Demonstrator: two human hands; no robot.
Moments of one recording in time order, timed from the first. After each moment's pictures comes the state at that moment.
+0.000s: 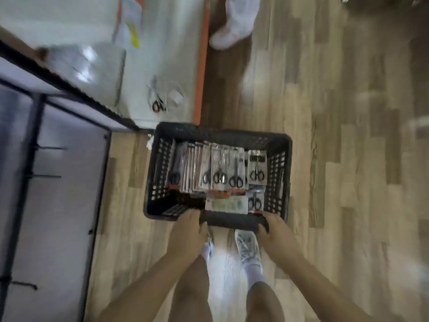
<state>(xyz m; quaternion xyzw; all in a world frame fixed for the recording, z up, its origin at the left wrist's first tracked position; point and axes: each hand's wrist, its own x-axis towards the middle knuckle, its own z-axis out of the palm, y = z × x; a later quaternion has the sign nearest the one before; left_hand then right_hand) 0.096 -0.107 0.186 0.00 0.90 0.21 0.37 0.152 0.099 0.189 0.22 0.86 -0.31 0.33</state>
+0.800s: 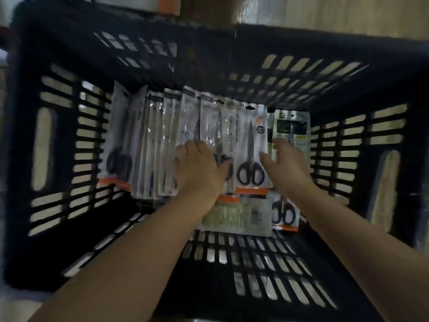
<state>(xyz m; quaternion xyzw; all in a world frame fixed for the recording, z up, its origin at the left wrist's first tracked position) -0.005 -0.029 -0.140 0.03 0.94 0.01 0.34 0.028 0.122 -0.151 0.28 0.87 -0.30 0.27</state>
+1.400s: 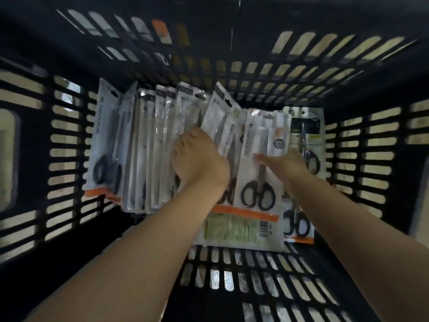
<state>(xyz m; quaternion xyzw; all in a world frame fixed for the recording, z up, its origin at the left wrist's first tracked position) -0.030 -0.016 -0.168 -0.07 0.95 0.08 0.31 0.013 0.124 -0.220 0.52 0.66 -0.45 0.30</state>
